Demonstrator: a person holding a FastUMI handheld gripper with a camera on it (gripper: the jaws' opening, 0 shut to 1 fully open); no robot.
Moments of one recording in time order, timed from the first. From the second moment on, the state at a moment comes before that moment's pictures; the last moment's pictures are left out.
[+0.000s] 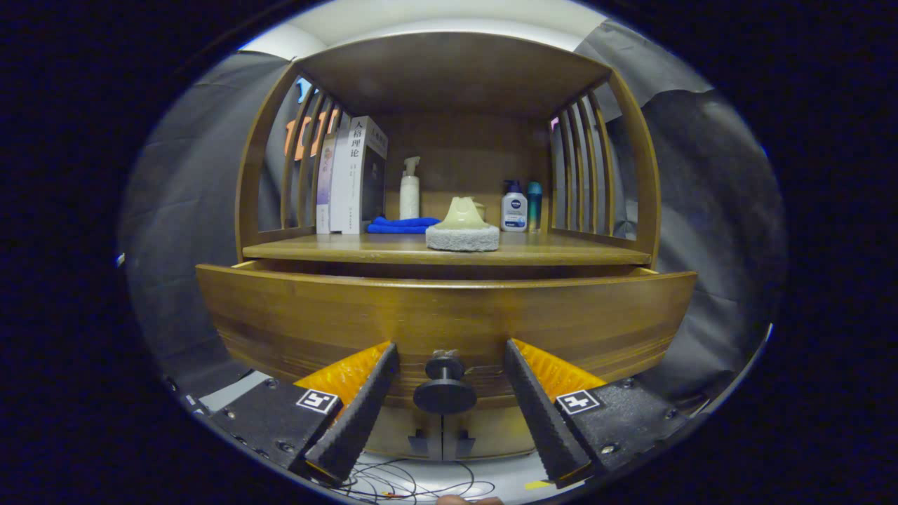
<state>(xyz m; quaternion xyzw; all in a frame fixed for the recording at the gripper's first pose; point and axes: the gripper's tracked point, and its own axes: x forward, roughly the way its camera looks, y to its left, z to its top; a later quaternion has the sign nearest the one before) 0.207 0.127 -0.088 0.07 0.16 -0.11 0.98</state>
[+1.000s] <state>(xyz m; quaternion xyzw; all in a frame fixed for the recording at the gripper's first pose) 0.266 0.115 -0.095 0.06 0.16 -0.11 0.98</state>
